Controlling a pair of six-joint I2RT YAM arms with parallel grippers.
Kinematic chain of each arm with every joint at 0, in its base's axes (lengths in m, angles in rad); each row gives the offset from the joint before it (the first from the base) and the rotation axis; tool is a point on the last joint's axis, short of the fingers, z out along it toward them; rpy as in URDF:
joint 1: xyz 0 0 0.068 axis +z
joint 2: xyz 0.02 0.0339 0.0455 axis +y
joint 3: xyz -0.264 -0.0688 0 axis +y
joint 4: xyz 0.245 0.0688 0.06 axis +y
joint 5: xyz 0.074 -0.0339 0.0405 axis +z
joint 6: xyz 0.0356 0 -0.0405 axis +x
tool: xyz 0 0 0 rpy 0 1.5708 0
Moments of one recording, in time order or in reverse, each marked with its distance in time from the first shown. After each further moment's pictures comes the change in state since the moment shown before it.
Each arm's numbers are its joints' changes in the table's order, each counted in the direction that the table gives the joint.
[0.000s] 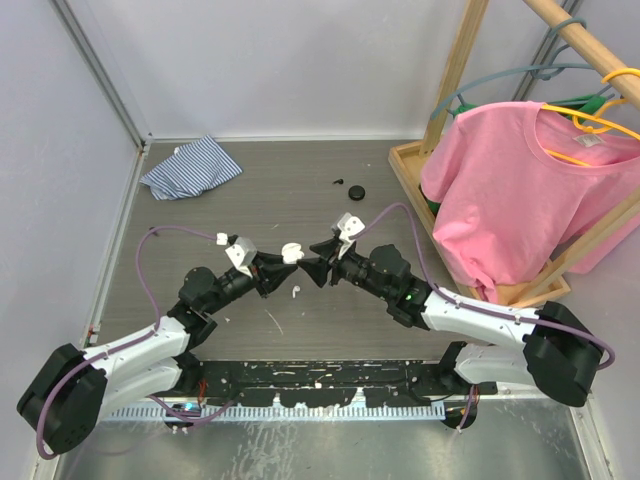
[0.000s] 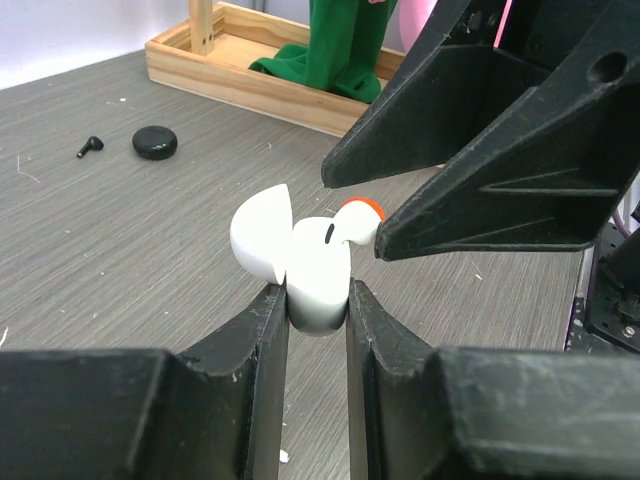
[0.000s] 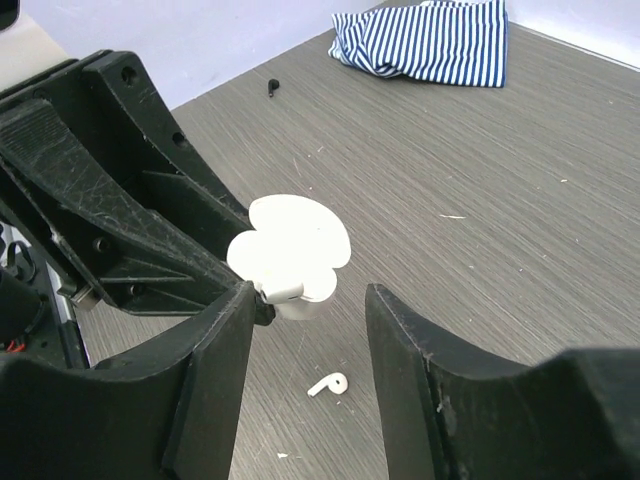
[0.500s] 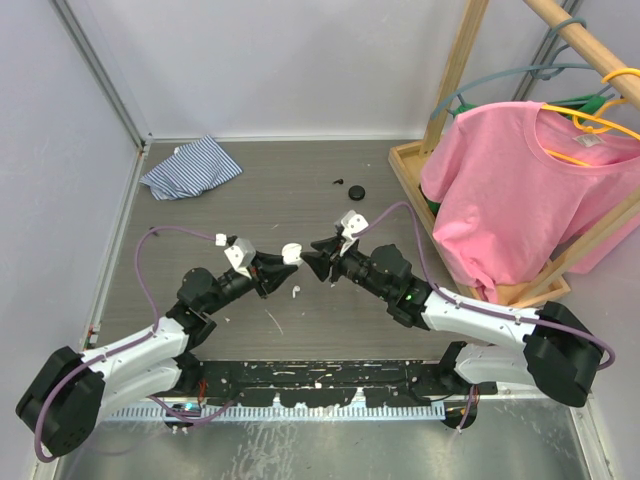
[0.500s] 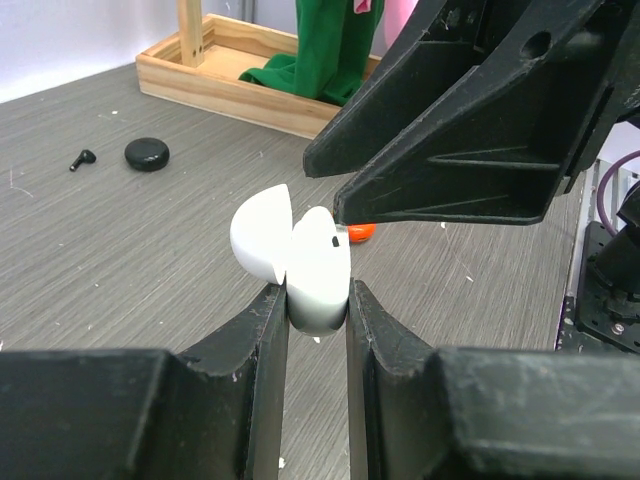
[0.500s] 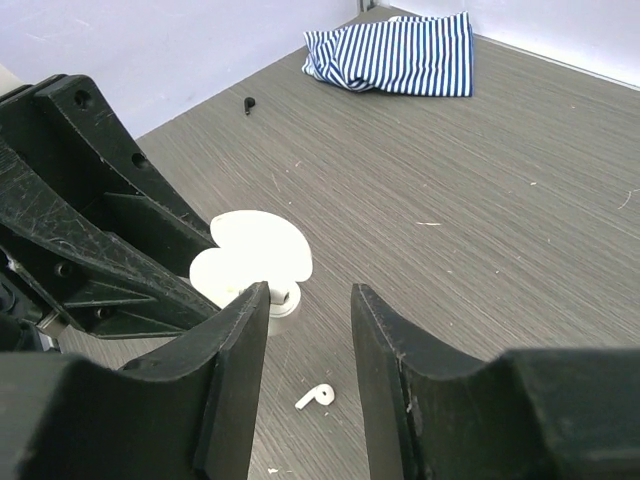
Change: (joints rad) left arm 0.000 -0.019 0.000 -0.001 -0.021 0.003; right arm 0.000 0.000 0.000 -0.024 -0.068 0.016
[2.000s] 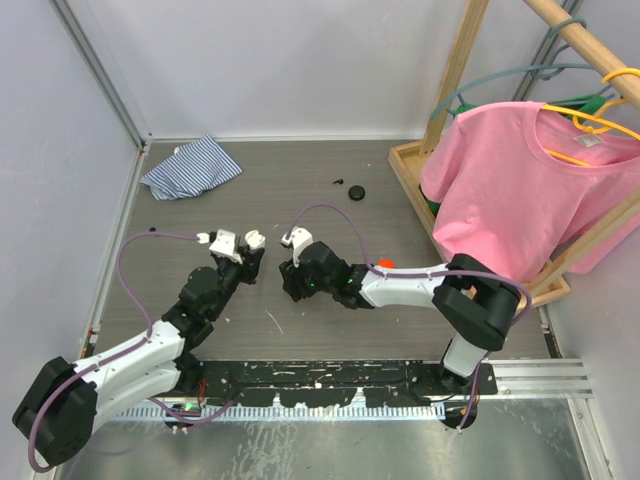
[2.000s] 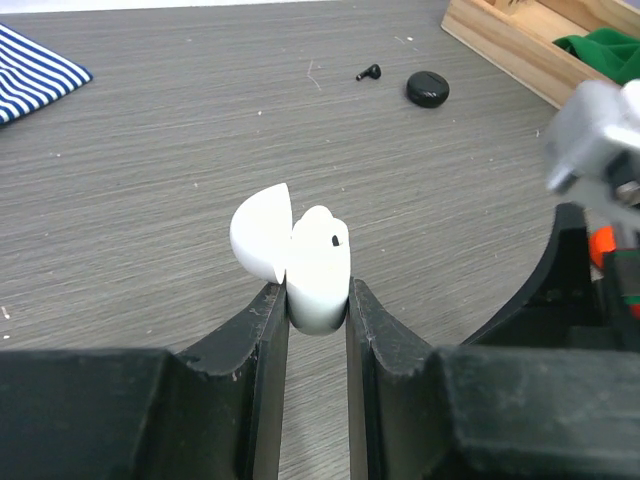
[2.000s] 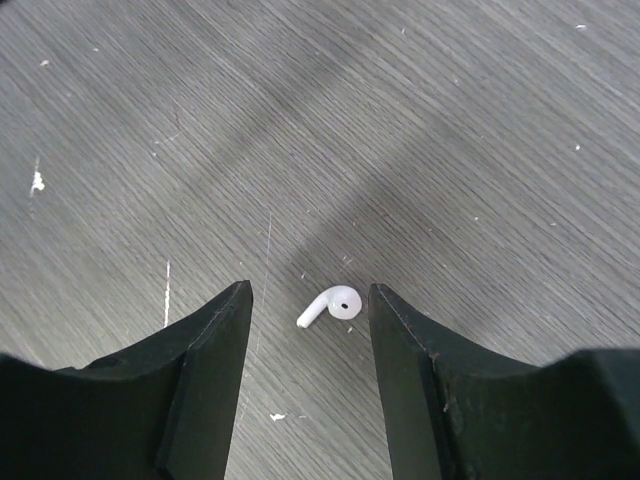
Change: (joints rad) left arm 0.000 -0.063 0.000 0.256 0.601 0.023; right arm 0.075 0.481 -0.284 0.392 -0.054 0.116
